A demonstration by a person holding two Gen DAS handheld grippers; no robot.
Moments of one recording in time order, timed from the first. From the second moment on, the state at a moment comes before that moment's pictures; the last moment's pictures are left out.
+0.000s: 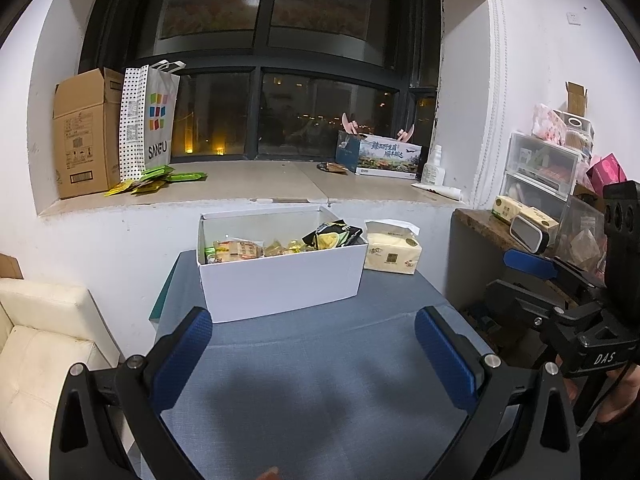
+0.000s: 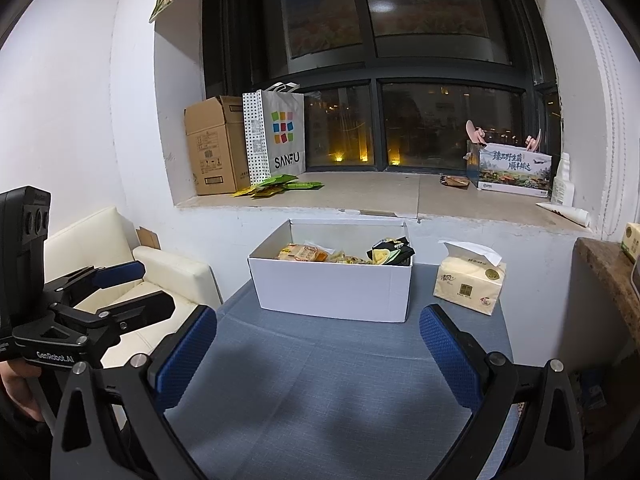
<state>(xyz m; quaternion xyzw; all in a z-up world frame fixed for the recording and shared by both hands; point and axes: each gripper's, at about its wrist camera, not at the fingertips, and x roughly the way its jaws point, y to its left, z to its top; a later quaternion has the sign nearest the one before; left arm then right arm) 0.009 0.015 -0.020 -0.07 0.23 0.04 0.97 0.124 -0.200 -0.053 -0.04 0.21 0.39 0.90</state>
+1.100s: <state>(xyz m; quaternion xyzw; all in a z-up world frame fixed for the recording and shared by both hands) 0.011 0.015 -0.019 -0.06 0.23 0.04 0.97 0.123 -0.199 -0.054 -0.04 0.21 0.39 0.90</state>
